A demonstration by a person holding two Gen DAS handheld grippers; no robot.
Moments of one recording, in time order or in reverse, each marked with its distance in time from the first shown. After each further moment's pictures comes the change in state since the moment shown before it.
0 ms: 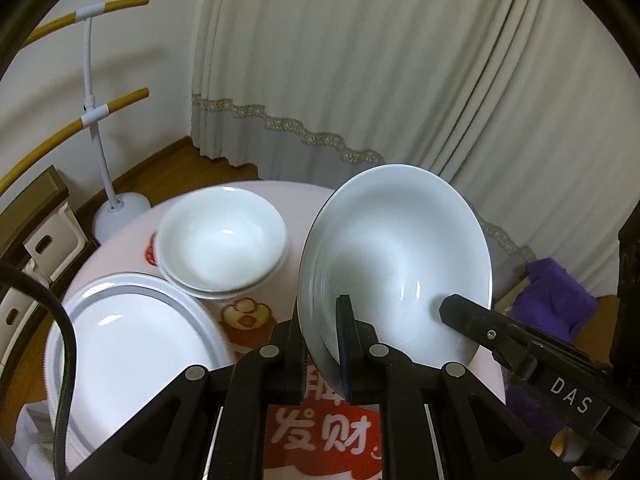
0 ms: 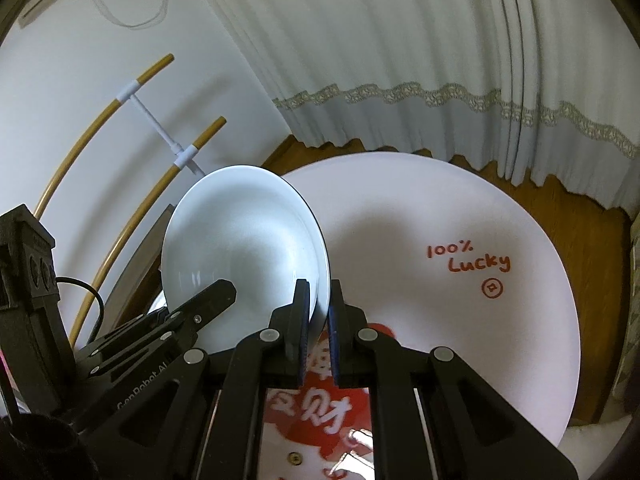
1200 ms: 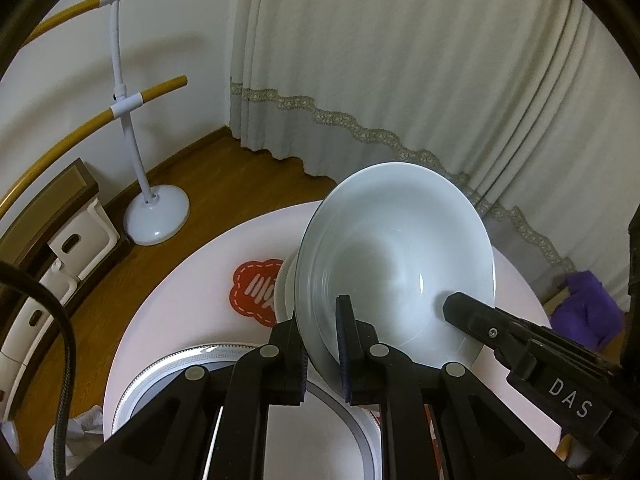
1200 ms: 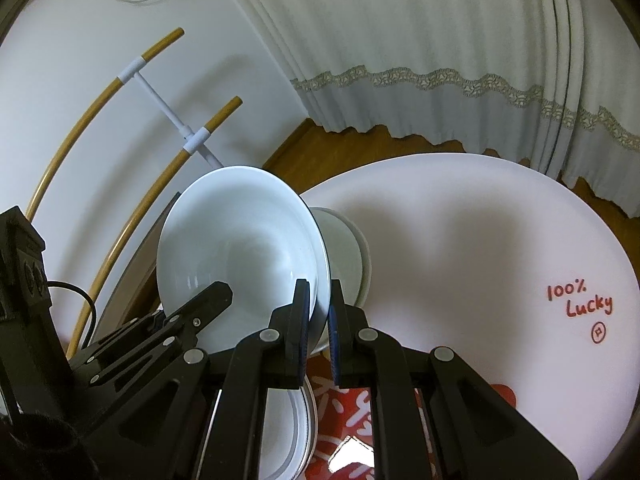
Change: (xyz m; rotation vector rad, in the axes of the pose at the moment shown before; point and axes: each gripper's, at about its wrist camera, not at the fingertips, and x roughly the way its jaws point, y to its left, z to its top) left arm 0.062 0.066 0.067 -0.027 0.060 0.119; right arm 0.111 0.073 0.031 -0.008 0.076 0.016
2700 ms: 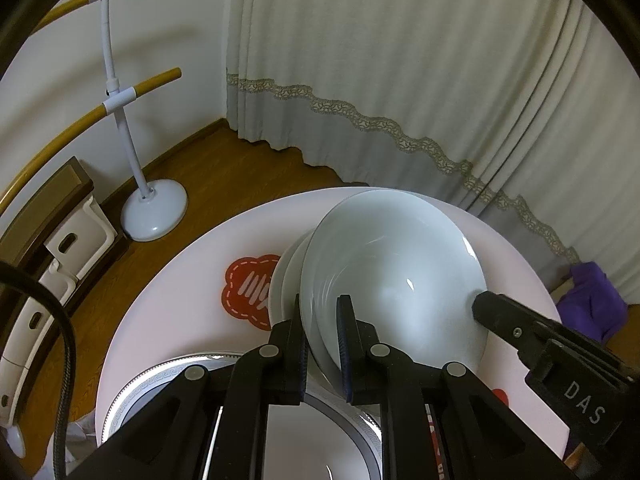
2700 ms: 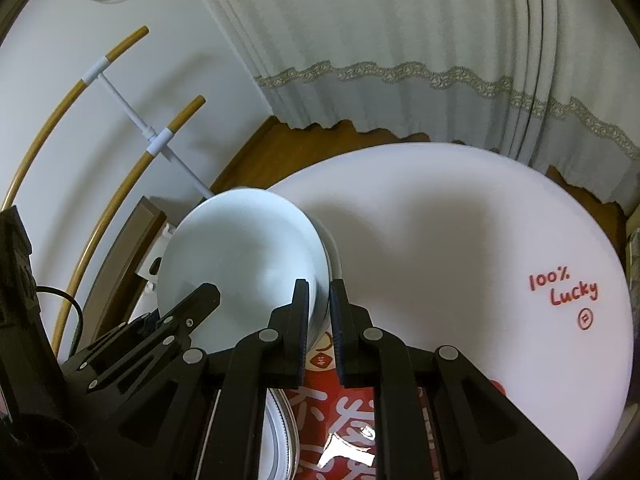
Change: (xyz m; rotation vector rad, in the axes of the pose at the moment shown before) left arm 0.025 0.004 0.007 0.023 0.029 -0.001; right arm 0.006 0.001 0.000 0.036 -0.011 -0.169
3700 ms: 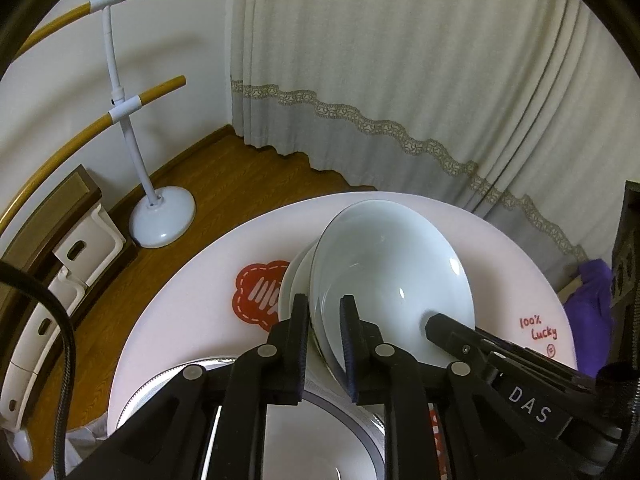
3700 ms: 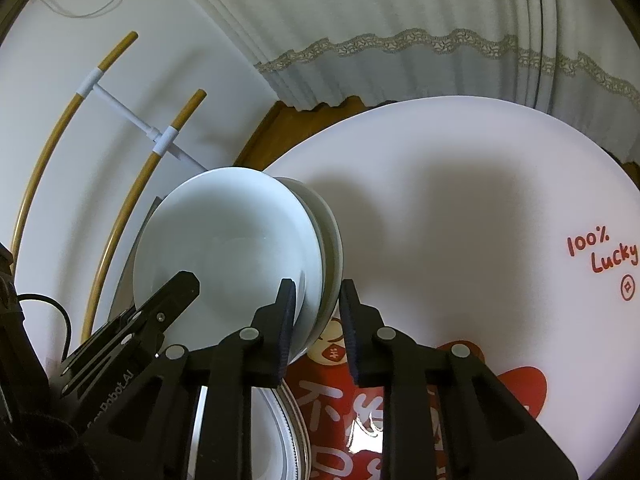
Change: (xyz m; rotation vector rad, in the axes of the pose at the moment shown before) left arm -0.008 -0.005 -0.001 0.019 -0.013 0.028; right arm 0.034 -0.016 -0.010 0.112 0.088 0.133
